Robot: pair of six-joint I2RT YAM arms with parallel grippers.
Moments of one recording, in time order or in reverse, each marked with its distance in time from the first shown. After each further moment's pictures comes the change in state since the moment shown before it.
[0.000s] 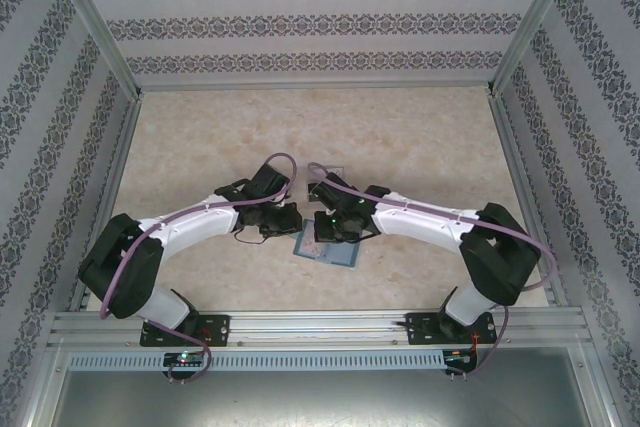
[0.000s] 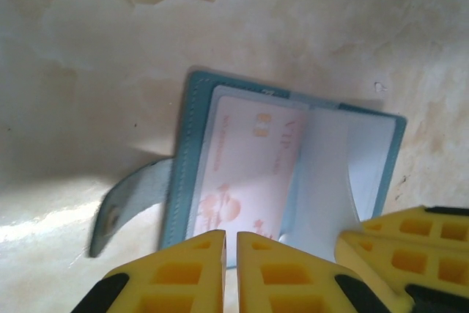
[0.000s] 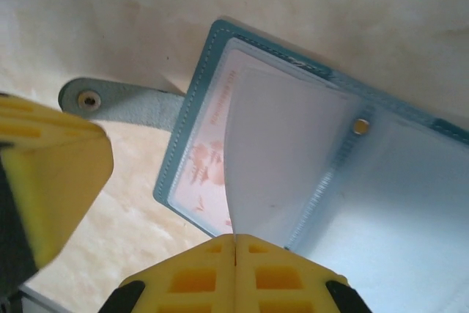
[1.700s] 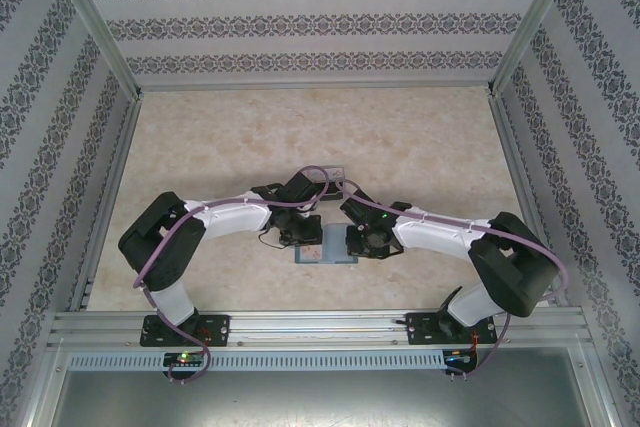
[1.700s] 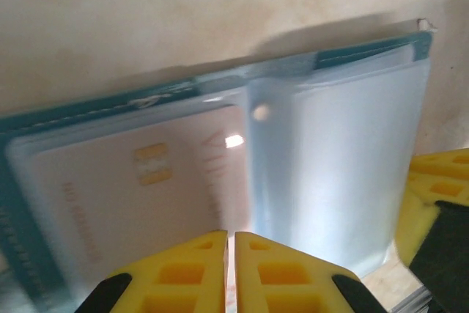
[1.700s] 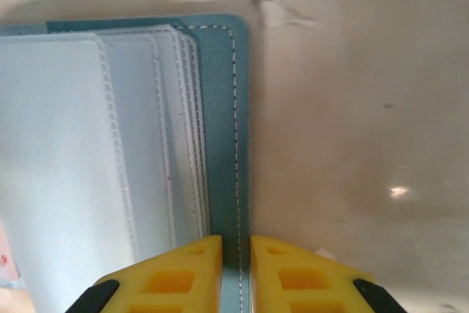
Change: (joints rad) left arm -0.123 0.232 0.130 -0.015 0.018 -0.006; right arm -0.091 -0.088 -0.270 0.047 0.073 0.026
